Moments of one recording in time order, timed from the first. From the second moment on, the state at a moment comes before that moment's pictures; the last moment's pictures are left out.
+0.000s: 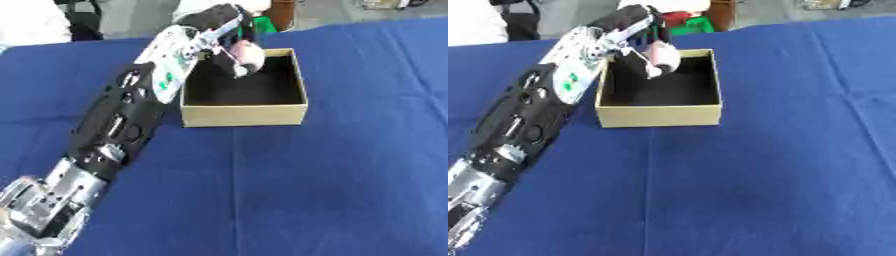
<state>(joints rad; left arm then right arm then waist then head) -1.11 0.32 -0.21 -1.06 -0.88 -0.05 -0.34 -0.43 -0.56 -0.04 -1.98 0.01 -0.13 -0.62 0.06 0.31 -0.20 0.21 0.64</state>
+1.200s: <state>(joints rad) -0.98 0.49 -0.14 -1.48 -0.72 0.04 -0.22 -0.41 -0.56 -0.05 -1.98 0.01 -0.13 -0.63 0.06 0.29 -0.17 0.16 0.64</state>
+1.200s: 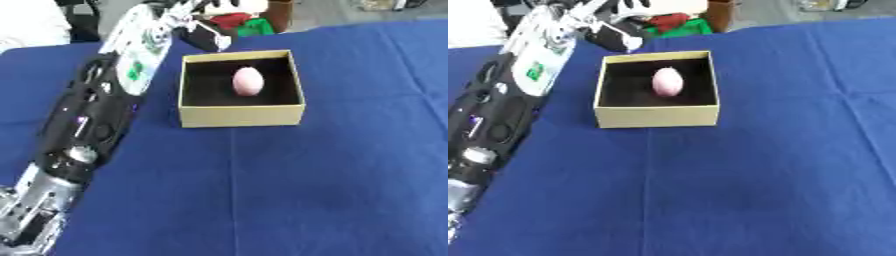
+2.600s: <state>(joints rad) -0.32 0.70 0.09 -1.99 -0.25 0.03 0.46 -0.39 -0.59 -0.08 -1.98 0.03 -0.14 -0.67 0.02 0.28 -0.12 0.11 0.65</state>
